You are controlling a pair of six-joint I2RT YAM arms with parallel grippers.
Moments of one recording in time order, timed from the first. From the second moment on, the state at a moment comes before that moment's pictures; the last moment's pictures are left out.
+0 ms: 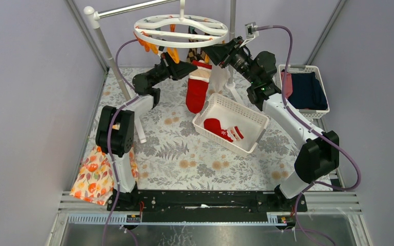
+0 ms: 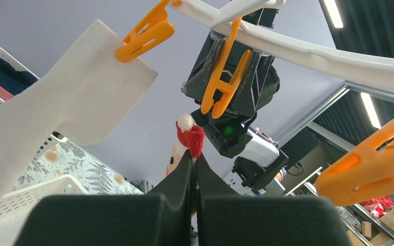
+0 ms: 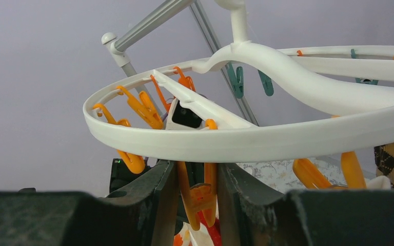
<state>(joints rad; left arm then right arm) -0.20 1.95 1.33 1.52 0.90 -1.74 0.45 1.61 1.43 0.56 -0.40 0.66</state>
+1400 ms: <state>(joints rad) -0.22 1.97 1.41 1.52 0.88 -1.79 0.45 1.61 1.44 0.55 -0.41 0.66</state>
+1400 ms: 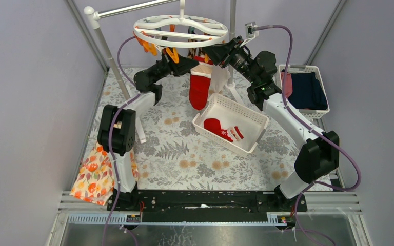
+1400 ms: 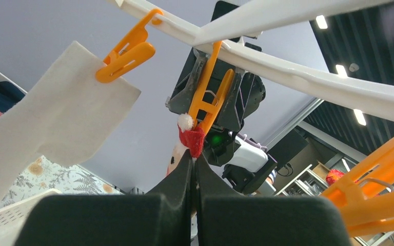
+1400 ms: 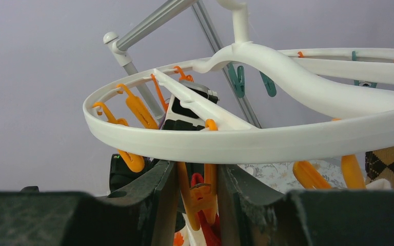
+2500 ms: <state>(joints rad) -0.22 1.99 1.44 1.52 0.83 -1.82 0.45 1.61 1.46 0.52 -0.43 0.66</state>
